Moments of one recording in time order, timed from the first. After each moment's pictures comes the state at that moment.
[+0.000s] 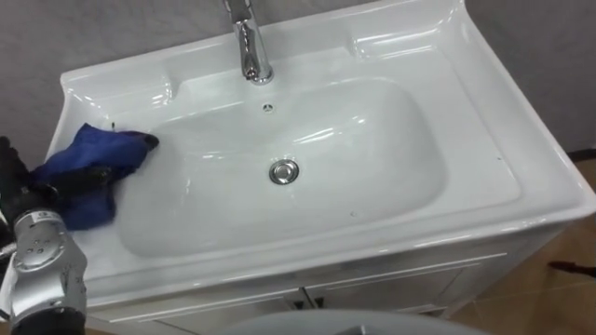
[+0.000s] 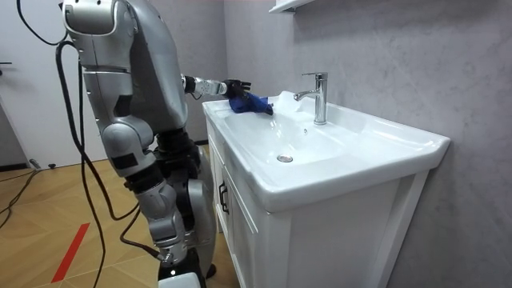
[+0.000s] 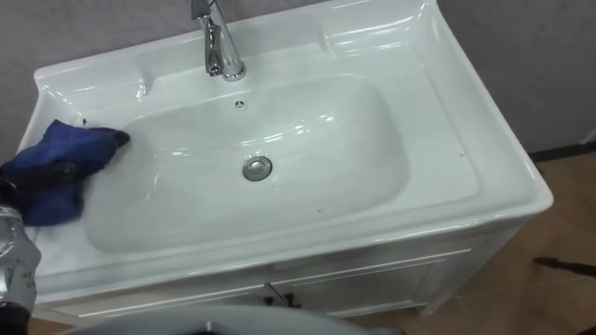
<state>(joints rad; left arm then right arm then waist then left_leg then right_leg) 0.08 0.34 0.38 0.48 -0.31 -0.02 0.23 0.18 -0.27 -0.11 1.20 -0.05 0.15 -0.18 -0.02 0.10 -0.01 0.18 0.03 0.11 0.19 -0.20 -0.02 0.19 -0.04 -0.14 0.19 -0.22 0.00</state>
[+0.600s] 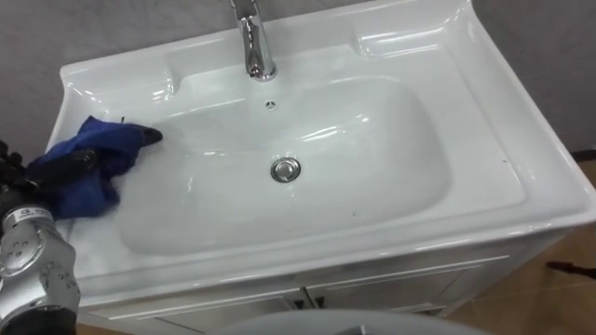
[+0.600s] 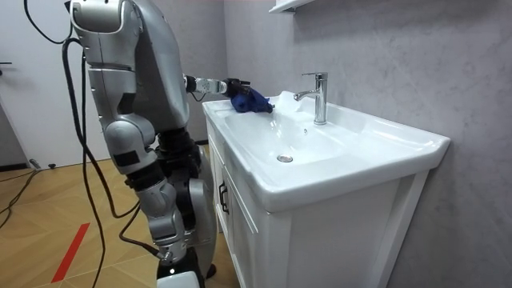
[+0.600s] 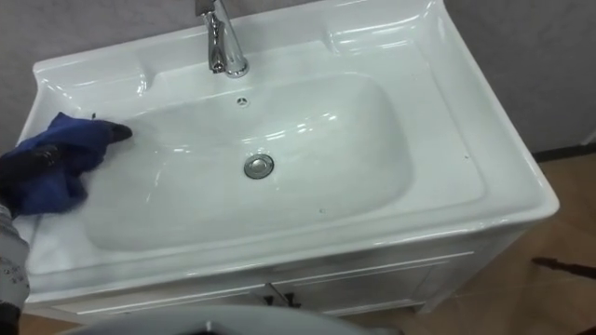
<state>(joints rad) 0.09 0.36 0.39 0.45 -0.52 -0.05 0.18 0.19 -0.27 -0.11 1.20 -0.05 0.15 -0.18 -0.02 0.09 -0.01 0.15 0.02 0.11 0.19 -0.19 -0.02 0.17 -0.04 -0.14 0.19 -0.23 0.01</state>
